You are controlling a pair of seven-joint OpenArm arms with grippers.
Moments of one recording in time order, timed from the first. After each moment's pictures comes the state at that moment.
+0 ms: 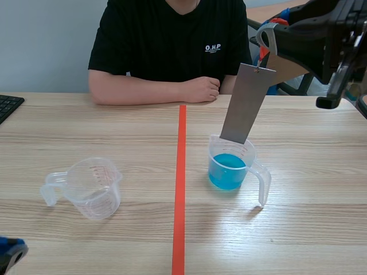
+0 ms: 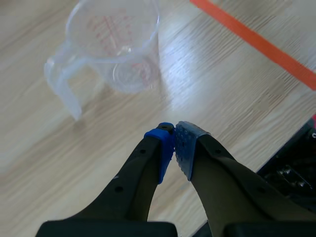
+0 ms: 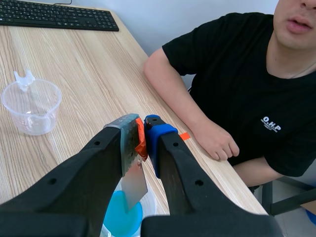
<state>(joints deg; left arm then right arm) 58.7 -50.9 -5.2 108.1 -14.7 -14.3 -16.1 -6.1 39.7 5.2 116.8 31.0 45.4 -13.5</state>
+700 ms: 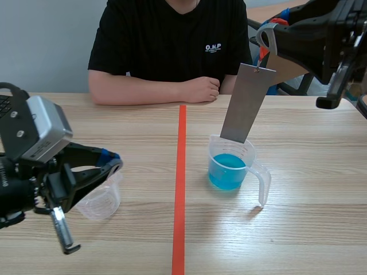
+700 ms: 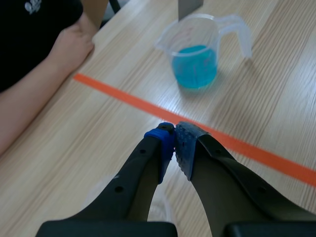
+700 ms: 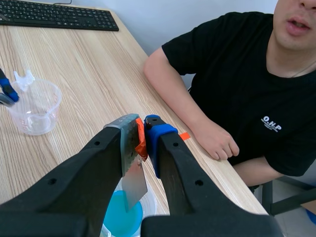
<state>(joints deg) 15.8 -49.8 26.0 108.1 -10.9 -15.0 -8.9 -6.1 39.7 5.2 116.8 31.0 45.4 -13.5</state>
